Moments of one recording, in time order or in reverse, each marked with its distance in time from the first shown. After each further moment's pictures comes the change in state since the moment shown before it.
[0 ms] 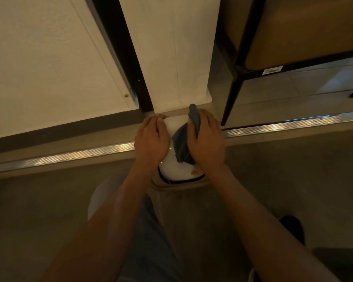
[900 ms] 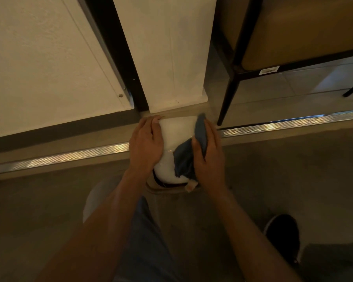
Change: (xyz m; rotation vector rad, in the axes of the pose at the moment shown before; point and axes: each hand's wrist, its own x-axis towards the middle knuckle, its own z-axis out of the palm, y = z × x) left_hand 0.001 -0.005 -0.001 0.002 -0.024 -0.039; right_hand -0.044 0.010 -0.010 0.348 -0.010 0.120
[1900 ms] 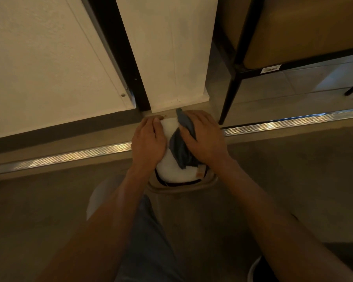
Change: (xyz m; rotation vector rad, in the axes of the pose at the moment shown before) left_hand 0.002 0.000 -0.002 0.021 0.026 0.014; right_hand 0.057 -0.009 0.003 -0.408 -0.154 -0.378
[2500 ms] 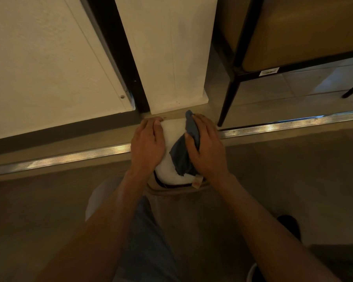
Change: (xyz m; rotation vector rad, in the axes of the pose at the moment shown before) left_hand -0.002 0.001 -0.002 0.014 -0.029 0.017; right_hand -0.030 -0.001 0.009 0.156 0.079 0.147
